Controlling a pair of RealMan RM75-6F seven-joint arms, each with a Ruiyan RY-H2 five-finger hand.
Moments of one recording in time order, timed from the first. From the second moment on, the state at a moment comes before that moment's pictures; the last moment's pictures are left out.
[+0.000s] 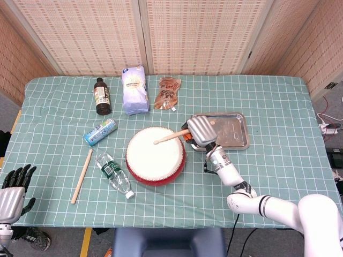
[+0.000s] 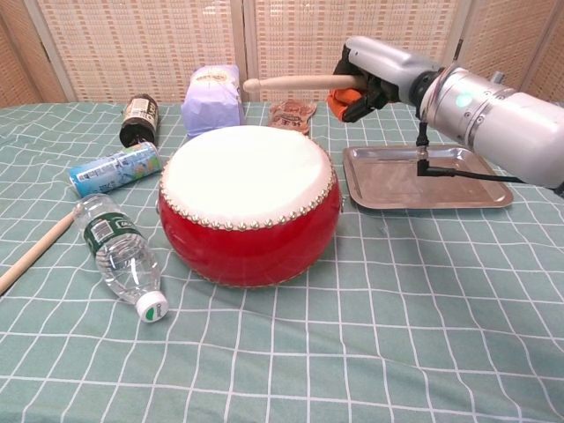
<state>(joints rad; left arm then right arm) -0.08 -1.21 -0.02 -1.45 1.44 1.42 0.07 0.91 -1.66 0.27 -1.22 -1.18 0.98 -0.08</state>
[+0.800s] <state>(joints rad) -0.08 -1.20 -0.02 -1.46 1.45 1.42 0.08 0.88 -1.71 0.30 -1.18 -1.20 1.03 -0.01</state>
